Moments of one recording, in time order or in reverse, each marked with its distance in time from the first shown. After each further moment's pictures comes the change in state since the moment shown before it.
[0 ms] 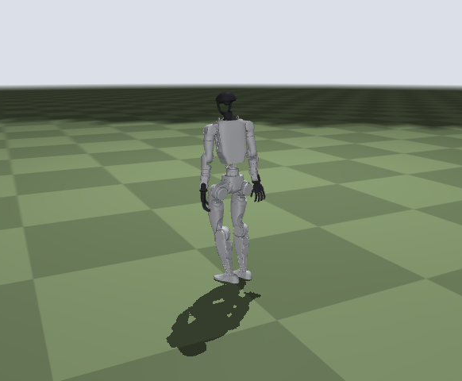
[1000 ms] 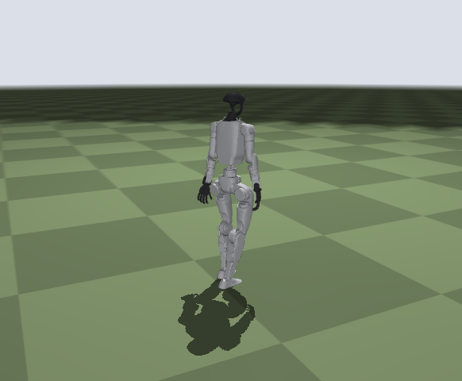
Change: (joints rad) left arm 0.106 -0.064 0.140 0.107 -0.101 0.037 0.003; right arm -0.079 0.019 0.018 -0.014 -0.017 -0.039 -0.028; waist 0.126 0.031 -0.016; left_leg -0.101 0.009 -0.089 0.135 0.035 -0.025; right_leg 0.155 -0.021 -0.193 -0.028 -0.094 -0.144
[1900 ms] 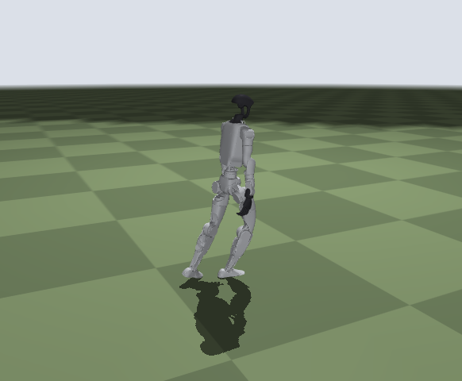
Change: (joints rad) left arm -0.137 0.017 -0.150 -0.260 -0.047 -0.061 -0.055; right arm -0.018 -0.066 -0.103 0.124 0.117 0.020 0.103; waist -0.064 0.026 0.051; left_leg 0.439 0.062 0.172 0.015 -0.174 0.079; right_leg -0.333 -0.010 -0.194 0.383 -0.123 -0.002
